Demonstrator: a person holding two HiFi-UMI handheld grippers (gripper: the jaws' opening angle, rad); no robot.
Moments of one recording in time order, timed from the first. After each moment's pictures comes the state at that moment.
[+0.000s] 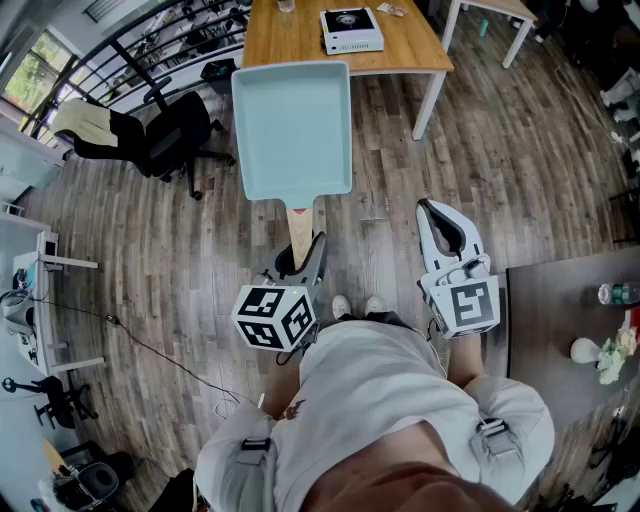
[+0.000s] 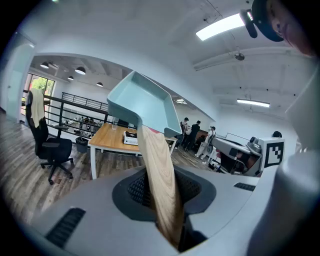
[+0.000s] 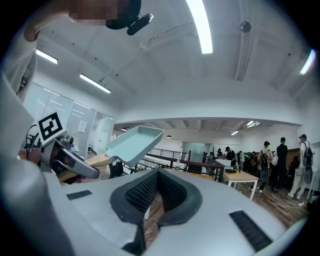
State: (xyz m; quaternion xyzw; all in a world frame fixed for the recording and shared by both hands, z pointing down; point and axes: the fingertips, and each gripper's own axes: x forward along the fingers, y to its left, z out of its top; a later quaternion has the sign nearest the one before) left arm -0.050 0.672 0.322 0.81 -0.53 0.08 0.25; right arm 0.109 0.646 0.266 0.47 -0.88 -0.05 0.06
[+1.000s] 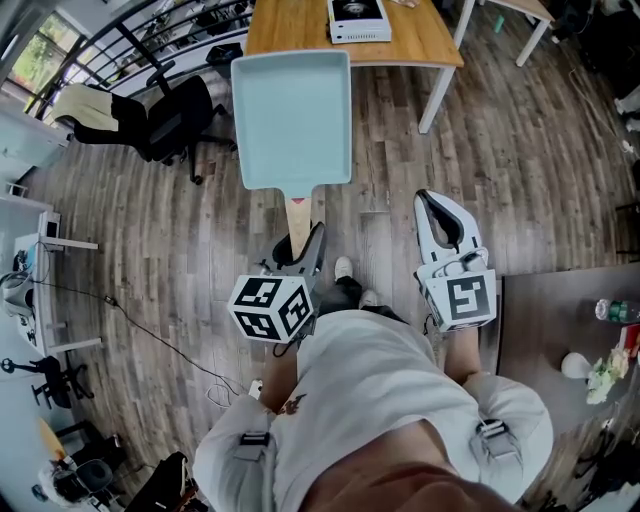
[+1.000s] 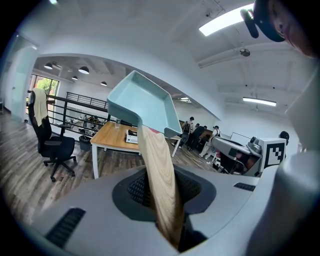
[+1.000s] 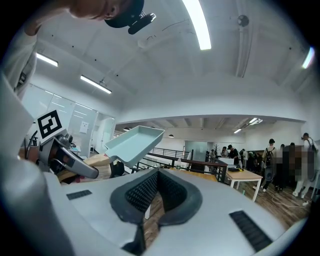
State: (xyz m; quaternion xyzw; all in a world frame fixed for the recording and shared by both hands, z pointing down) left arm -0.027 0.639 0.328 0.80 -0.54 0.08 0.26; right arm 0.132 0.595 0.264 0.47 -0.88 -0.04 0.07
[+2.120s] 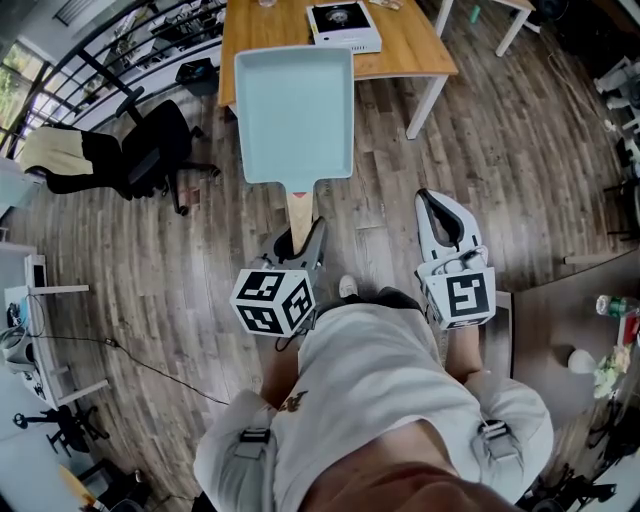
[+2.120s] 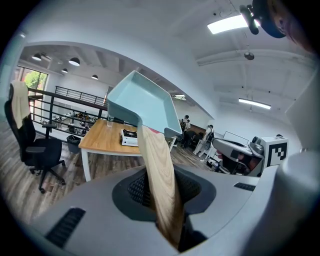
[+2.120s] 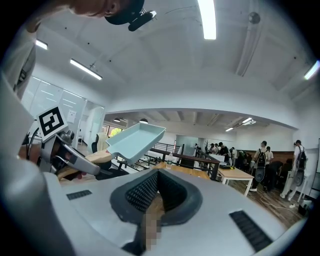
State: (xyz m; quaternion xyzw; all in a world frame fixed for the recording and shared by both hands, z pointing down) left arm -0.086 0.486 0.342 0.82 -0.49 0.10 0.27; right arm 0.074 0.467 0.282 0.52 -0.85 -0.03 0.11
